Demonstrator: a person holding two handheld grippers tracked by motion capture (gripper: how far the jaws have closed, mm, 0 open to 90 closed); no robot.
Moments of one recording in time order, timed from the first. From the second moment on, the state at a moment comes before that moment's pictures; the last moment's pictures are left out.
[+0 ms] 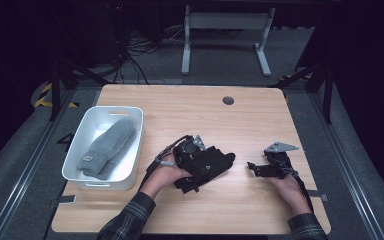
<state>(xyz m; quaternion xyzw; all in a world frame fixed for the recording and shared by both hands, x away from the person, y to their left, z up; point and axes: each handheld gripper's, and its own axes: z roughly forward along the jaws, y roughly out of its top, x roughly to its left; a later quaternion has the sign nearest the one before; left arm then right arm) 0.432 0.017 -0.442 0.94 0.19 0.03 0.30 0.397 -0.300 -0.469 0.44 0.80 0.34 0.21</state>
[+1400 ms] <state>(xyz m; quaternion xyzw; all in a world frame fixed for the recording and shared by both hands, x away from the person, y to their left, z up) 0.426 0.032 -0.415 0.93 0.23 -0.03 0.30 0.396 -0.300 -0.469 0.44 0.80 0.34 0.21</state>
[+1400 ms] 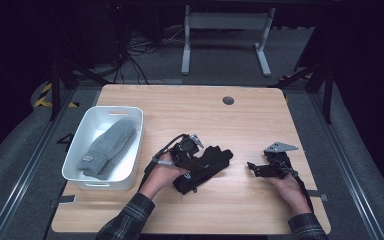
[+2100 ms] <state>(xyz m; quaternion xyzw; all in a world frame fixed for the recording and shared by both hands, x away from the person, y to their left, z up) 0.425 0.100 -0.339 0.90 0.29 0.02 0.34 0.396 -0.300 -0.469 0.44 0.80 0.34 0.21</state>
